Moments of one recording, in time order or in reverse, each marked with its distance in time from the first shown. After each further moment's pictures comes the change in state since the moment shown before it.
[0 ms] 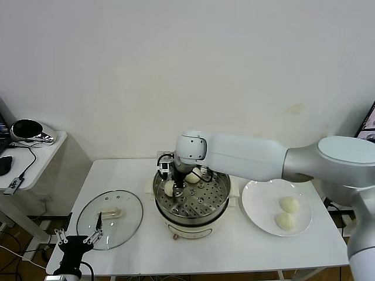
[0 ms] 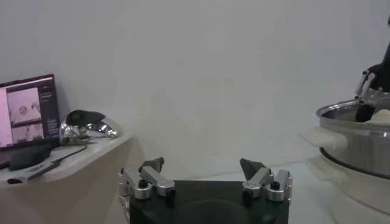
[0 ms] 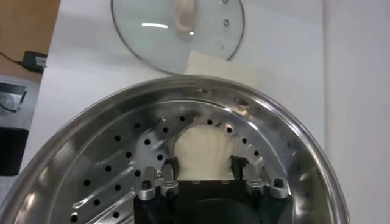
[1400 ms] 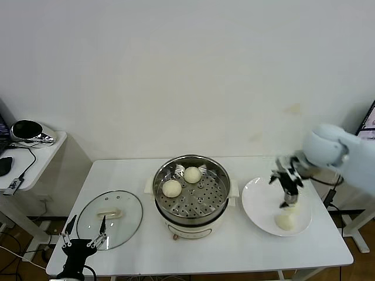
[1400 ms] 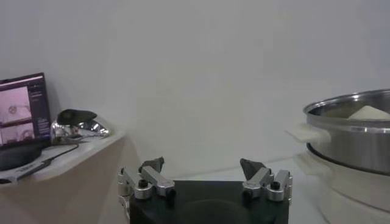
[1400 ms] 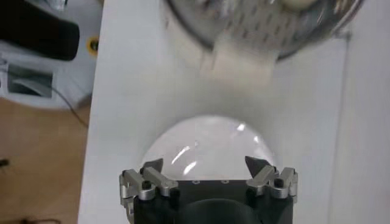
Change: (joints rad) left arm 0.028 -0.004 0.017 -0.008 0.021 -0.002 0.003; right arm -0.131 -0.909 0.201 0.363 -0.537 0.393 -0.426
